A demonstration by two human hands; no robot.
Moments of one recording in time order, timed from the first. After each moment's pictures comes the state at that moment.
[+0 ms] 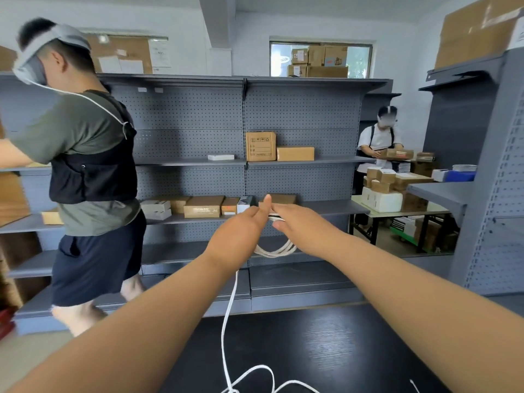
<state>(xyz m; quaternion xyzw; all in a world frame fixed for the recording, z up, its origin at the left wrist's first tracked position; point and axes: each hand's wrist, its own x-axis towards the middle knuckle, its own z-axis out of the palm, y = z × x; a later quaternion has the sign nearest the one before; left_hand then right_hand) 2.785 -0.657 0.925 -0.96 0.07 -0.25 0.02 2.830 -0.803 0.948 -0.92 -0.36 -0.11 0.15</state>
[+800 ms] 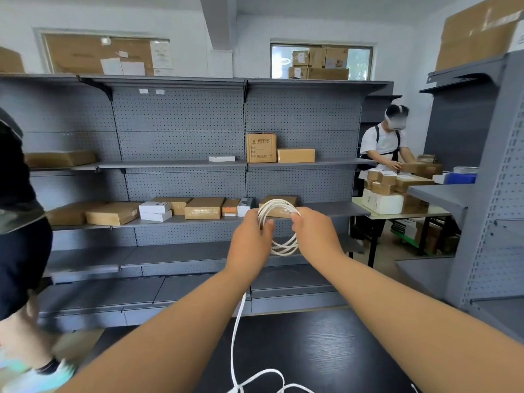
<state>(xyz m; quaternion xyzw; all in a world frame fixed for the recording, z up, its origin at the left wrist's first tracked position) 2.792 -0.687 0.912 -0.85 -0.02 -0.30 -0.44 2.827 -0.805 0.931 -0.90 -0.19 -0.23 0.31</state>
